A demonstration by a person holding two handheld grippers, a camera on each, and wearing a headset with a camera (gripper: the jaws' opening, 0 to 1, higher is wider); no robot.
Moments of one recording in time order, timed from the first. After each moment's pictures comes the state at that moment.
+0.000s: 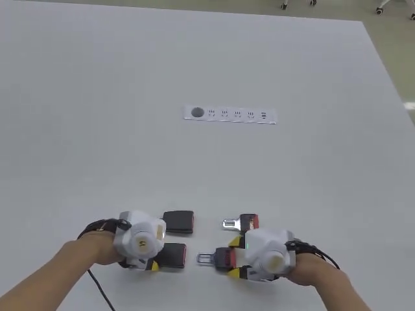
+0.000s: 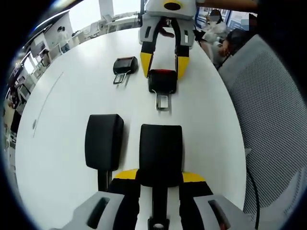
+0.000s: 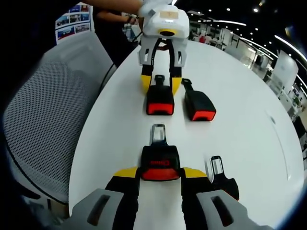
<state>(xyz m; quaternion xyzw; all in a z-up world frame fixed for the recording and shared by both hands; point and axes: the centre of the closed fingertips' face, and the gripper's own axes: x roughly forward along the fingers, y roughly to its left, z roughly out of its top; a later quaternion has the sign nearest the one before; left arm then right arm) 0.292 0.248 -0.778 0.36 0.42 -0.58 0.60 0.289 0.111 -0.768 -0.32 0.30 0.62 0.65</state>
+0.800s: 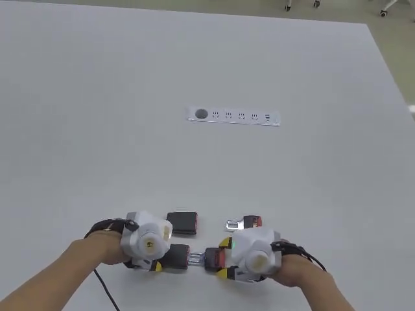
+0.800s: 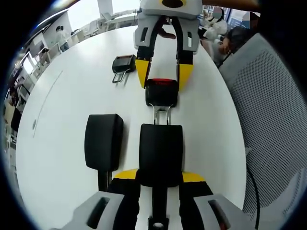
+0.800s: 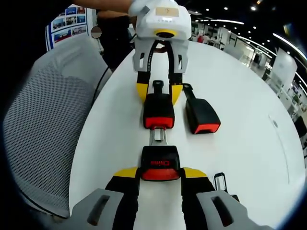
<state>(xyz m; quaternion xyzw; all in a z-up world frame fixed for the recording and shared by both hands) 0.292 0.248 -0.779 0.37 0.42 -0.57 0.60 0.292 0.138 -0.775 -0.31 0.31 0.62 0.65</state>
